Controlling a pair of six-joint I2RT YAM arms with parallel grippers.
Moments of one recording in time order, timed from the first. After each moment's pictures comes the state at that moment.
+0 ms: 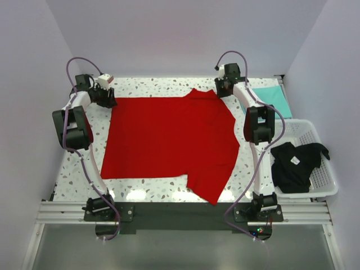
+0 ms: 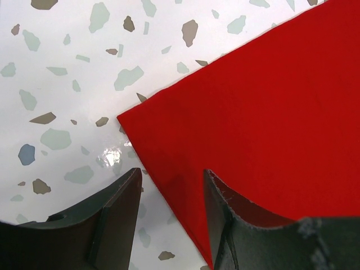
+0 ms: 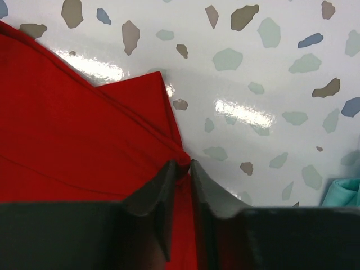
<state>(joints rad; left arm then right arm) 0.27 2.25 1.74 -0.40 0.60 0.48 0.15 2.52 2.23 -0.56 -0.08 -0.09</state>
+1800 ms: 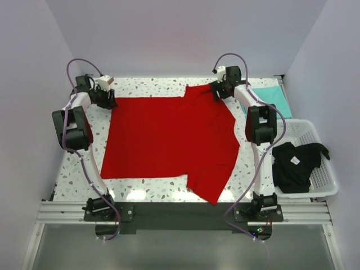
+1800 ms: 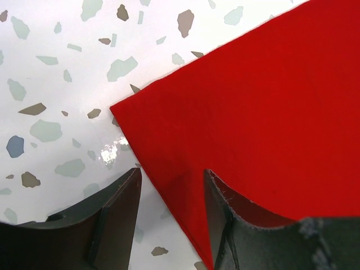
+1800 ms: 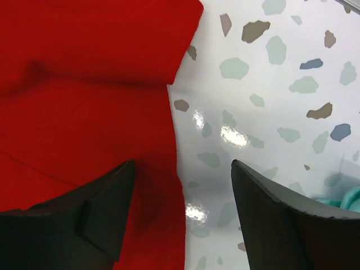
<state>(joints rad) 0.27 2.24 1.70 -0.39 0.60 0.47 0.14 2.48 2.10 -0.44 -0.13 -0.26</state>
